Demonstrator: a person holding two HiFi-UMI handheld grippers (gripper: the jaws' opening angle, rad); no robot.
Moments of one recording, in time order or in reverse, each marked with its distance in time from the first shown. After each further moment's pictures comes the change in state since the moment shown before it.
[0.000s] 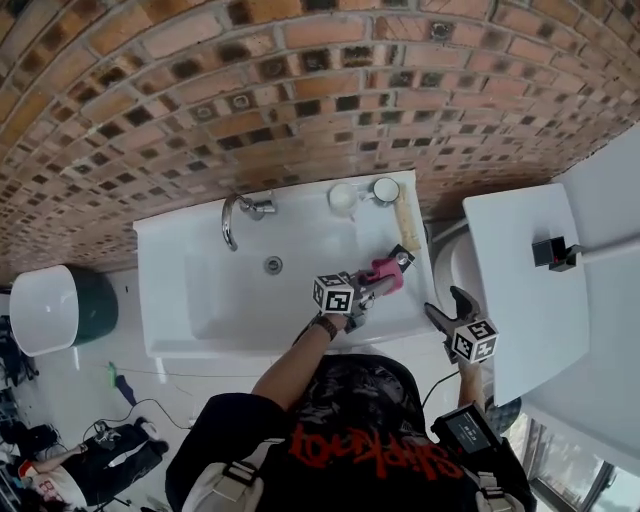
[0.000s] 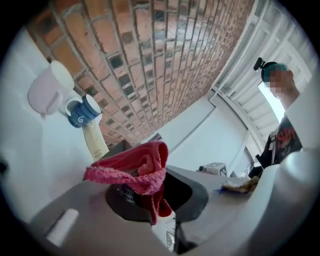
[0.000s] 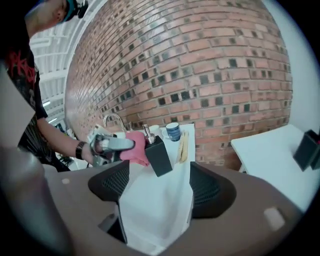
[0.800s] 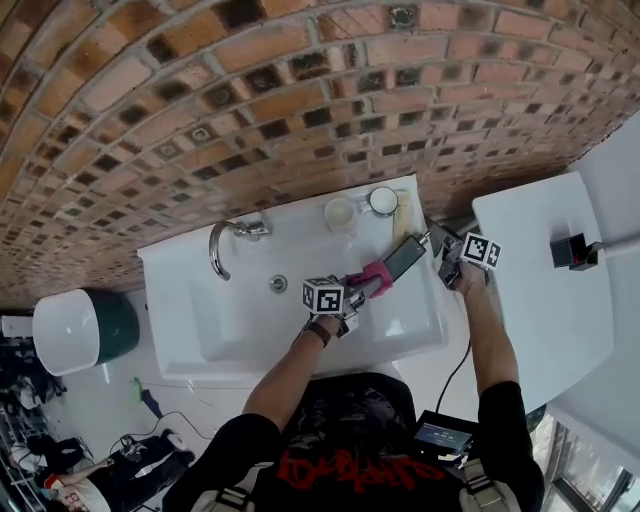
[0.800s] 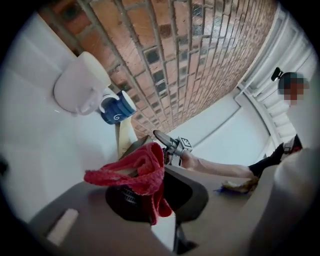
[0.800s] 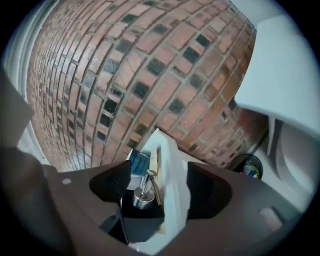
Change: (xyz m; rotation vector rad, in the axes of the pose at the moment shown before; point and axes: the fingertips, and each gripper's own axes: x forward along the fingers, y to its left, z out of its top) left arm -0.014 0.083 0.007 -0.140 0.078 0.208; right arm 0.189 -0.171 0.055 0.733 -0.123 0.162
